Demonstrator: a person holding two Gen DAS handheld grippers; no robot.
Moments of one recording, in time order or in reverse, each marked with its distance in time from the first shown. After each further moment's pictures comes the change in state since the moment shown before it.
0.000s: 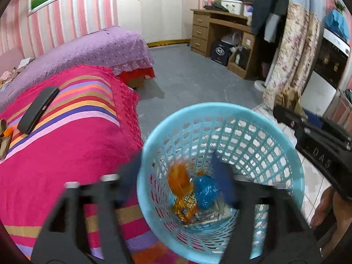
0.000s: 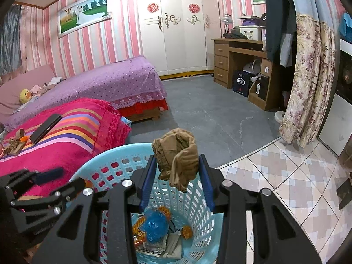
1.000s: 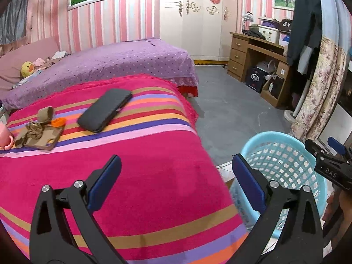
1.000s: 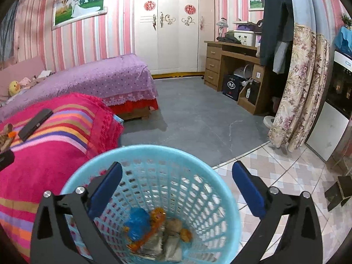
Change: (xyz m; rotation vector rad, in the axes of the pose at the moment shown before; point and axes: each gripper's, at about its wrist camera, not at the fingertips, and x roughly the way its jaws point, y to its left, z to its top) left arm -0.060 0.127 -0.004 -0.140 -0.108 0.168; right arm 0.005 0.043 0.004 -0.023 -0.013 -0.089
